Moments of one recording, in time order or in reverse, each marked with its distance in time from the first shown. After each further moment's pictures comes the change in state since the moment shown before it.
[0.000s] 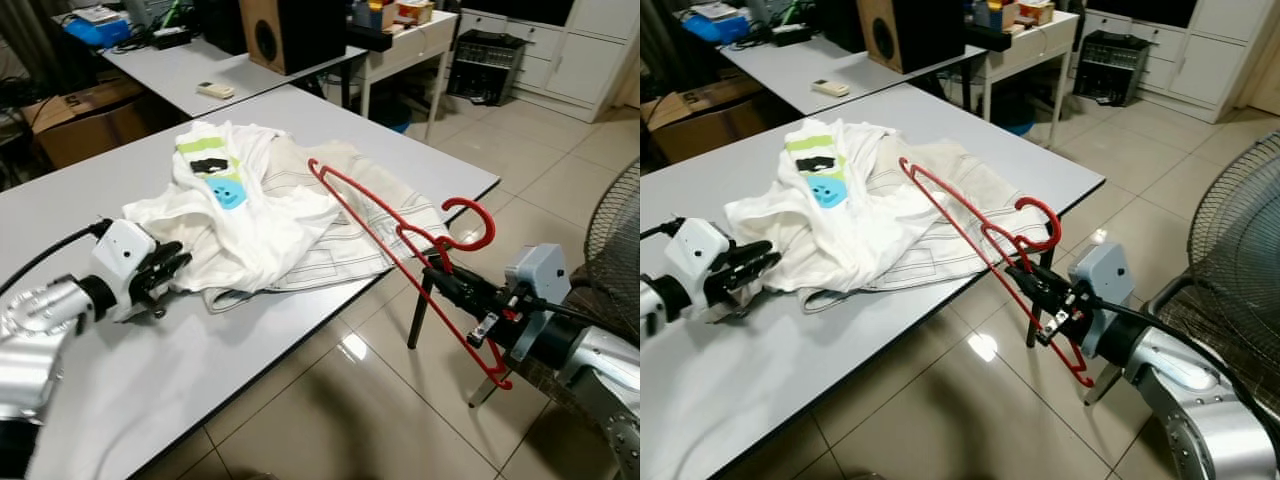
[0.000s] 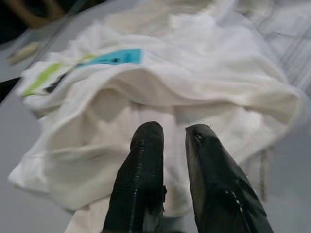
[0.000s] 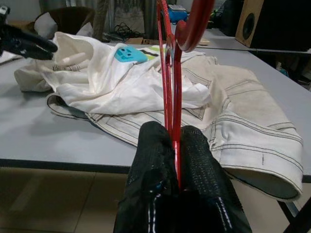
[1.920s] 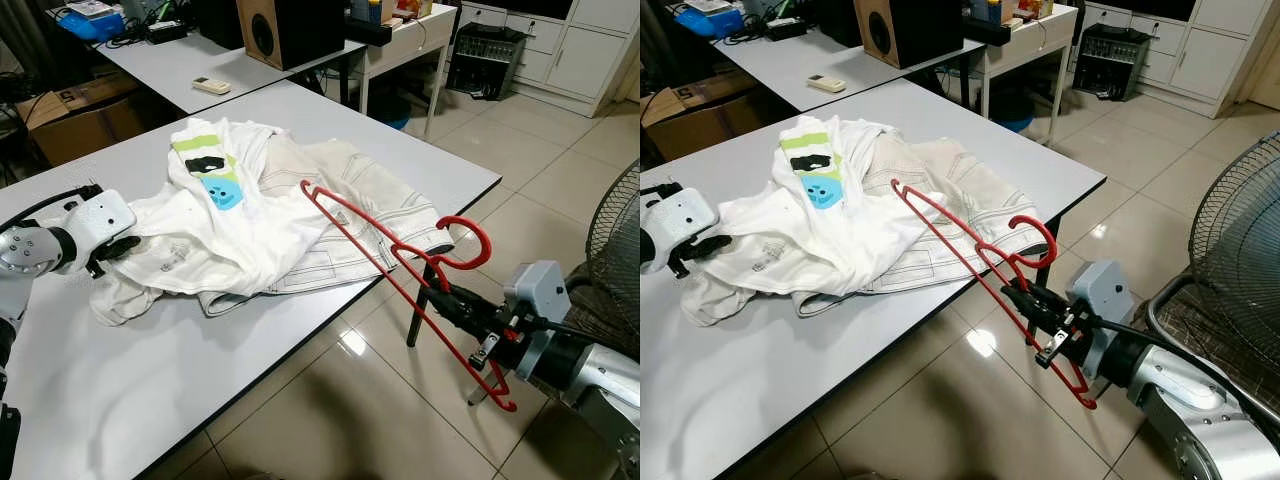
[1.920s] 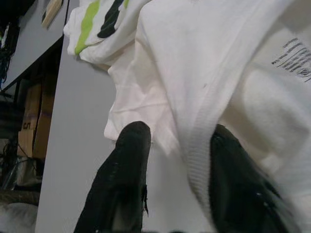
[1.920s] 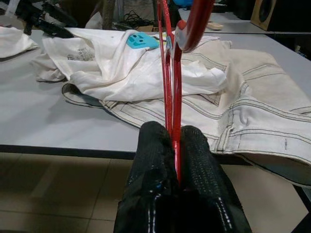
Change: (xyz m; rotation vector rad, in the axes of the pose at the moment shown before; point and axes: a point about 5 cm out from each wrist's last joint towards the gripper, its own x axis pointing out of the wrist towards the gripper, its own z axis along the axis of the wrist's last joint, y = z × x) left arm 0.006 0.079 -0.012 0.324 0.341 0.114; right arm -0.008 0.015 -0.004 0.028 0.040 0.052
